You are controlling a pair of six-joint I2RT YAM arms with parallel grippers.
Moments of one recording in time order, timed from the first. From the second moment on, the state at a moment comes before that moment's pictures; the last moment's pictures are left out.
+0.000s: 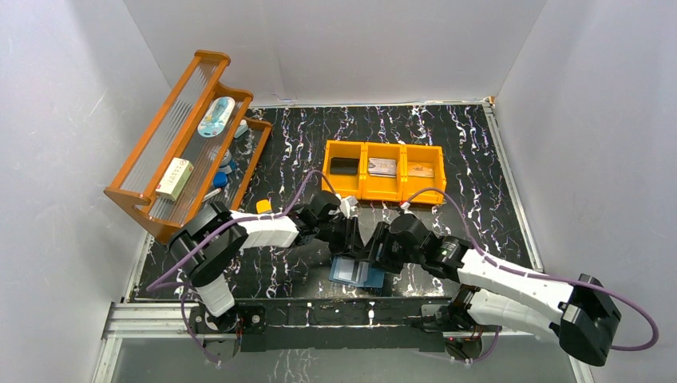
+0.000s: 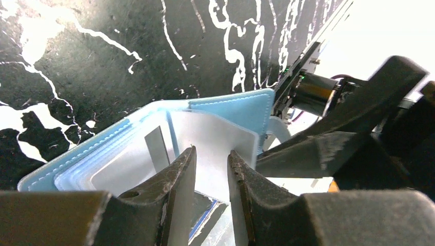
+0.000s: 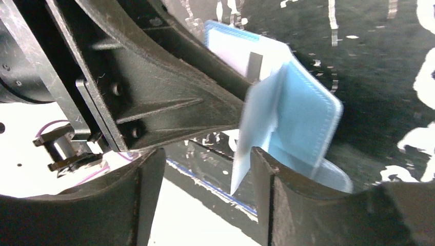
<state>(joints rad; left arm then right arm) -0.87 1.69 0.78 0.14 0.56 -0.91 0.96 0.95 0.49 -0.32 -0.06 1.20</state>
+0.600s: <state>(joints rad) -0.94 1.77 0.85 0.02 0.51 -0.86 0.95 0.89 0.53 -0.45 0.07 1.23</state>
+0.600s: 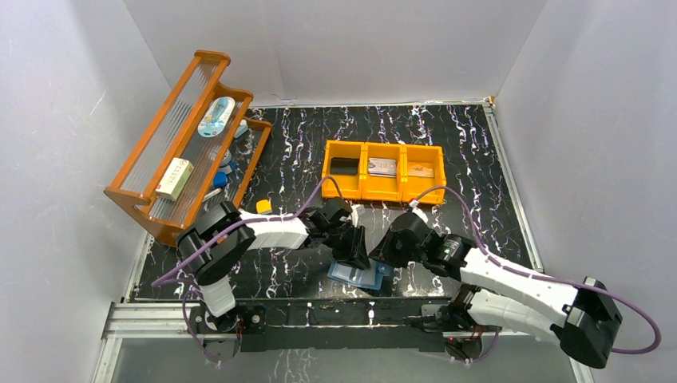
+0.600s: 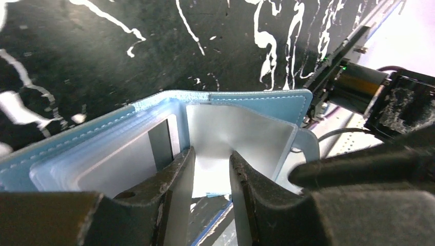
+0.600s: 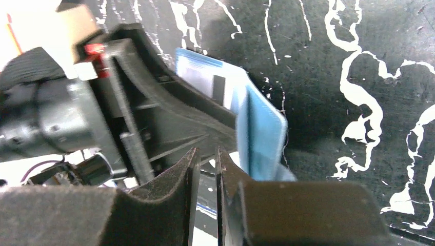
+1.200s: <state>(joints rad) -0.94 1.58 0.85 -0.21 0.31 -0.79 0.94 1.11 0.52 -0.42 0.04 1.25</state>
